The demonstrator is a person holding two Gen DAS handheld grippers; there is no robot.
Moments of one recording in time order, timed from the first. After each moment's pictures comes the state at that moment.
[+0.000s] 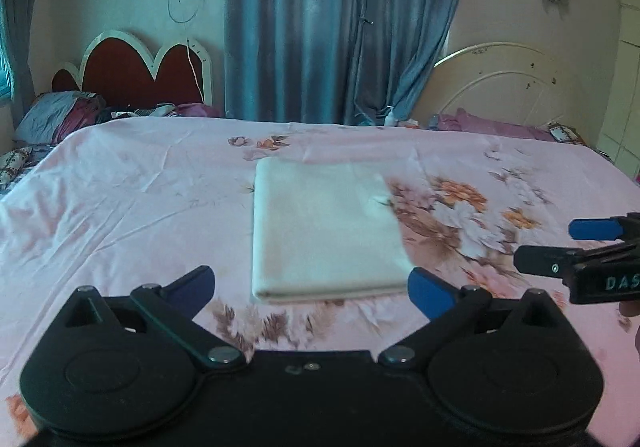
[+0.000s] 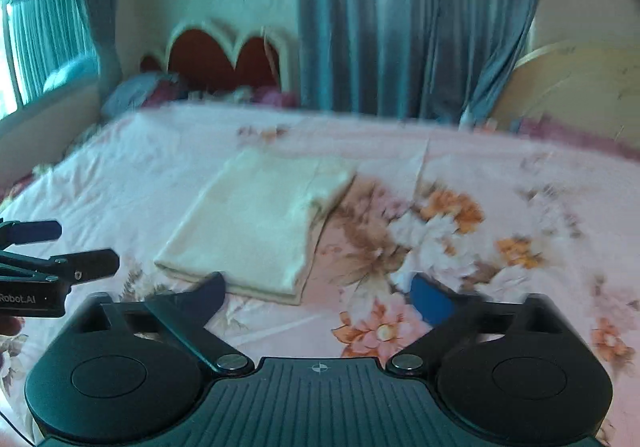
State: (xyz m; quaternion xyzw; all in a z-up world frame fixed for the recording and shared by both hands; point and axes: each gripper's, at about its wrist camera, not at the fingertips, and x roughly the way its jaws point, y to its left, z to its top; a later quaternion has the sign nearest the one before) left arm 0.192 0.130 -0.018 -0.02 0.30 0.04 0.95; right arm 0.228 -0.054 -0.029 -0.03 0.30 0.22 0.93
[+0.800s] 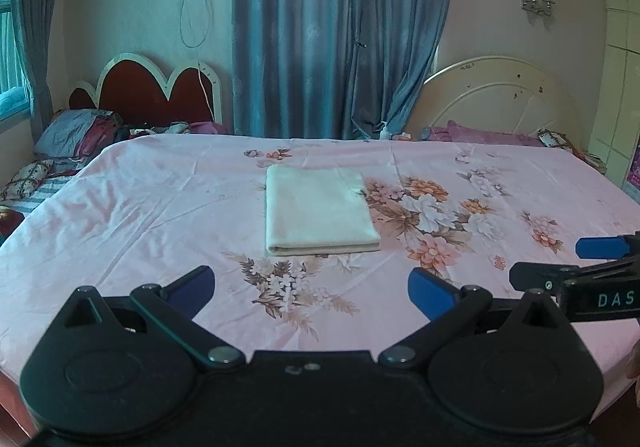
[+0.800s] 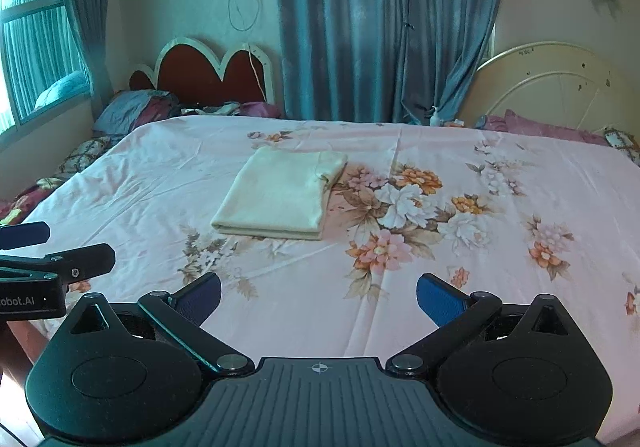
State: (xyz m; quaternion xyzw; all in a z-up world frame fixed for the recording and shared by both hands) left arm 0.049 0.104 0.031 0.00 0.27 0.04 0.96; right arm 0.069 -0.071 0.016 0.01 0.30 0.19 0.93
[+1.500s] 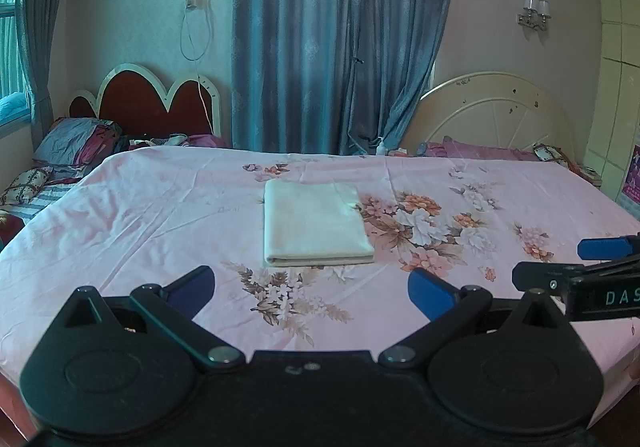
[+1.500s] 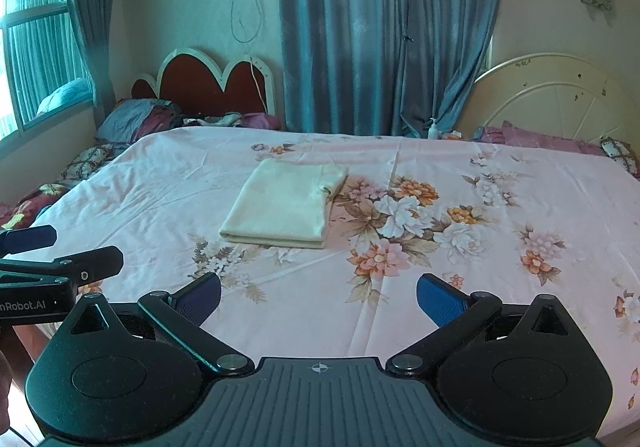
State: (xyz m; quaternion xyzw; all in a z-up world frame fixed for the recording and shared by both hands) left arm 0.032 0.102 0.038 -0.01 0.25 0.04 0.97; right arm 0.049 -0.074 0.037 0.00 0.29 0.20 0.94
